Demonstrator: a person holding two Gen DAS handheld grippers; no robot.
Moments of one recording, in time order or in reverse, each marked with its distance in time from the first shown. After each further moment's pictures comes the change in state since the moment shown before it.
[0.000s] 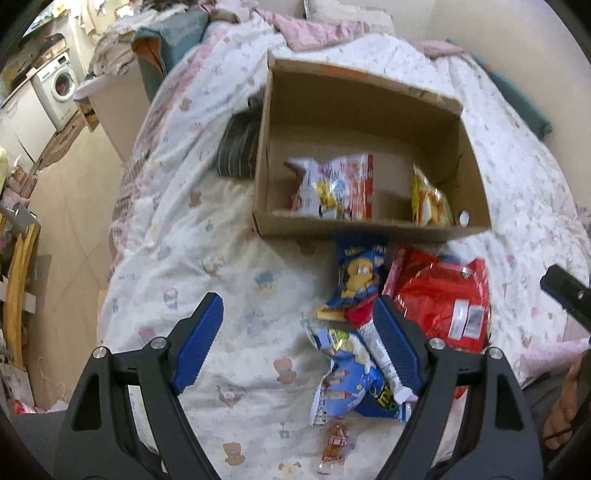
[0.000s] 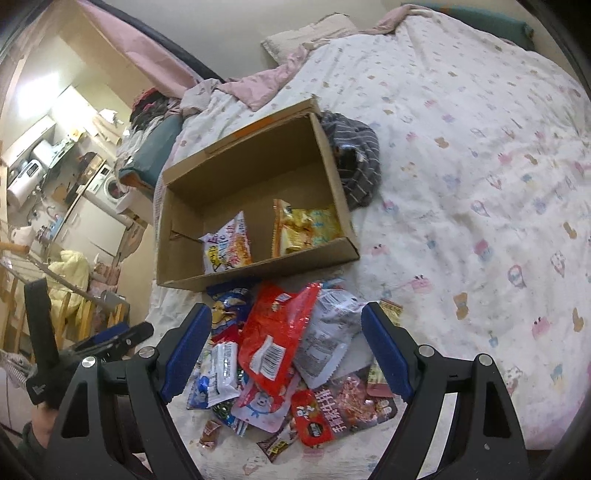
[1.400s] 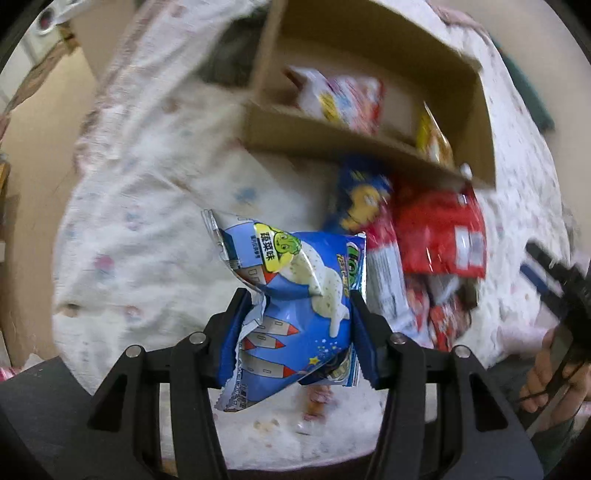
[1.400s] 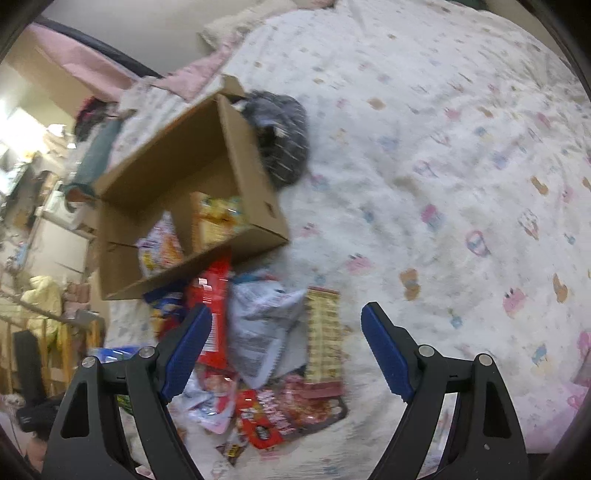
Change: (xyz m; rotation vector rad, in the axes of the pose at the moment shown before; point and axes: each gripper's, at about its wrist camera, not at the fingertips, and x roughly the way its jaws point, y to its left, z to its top) left arm 0.032 0.020 -0.021 -0.139 0.232 -0.134; right arm 0.022 -0.053 0.003 0.160 0.085 -0.158
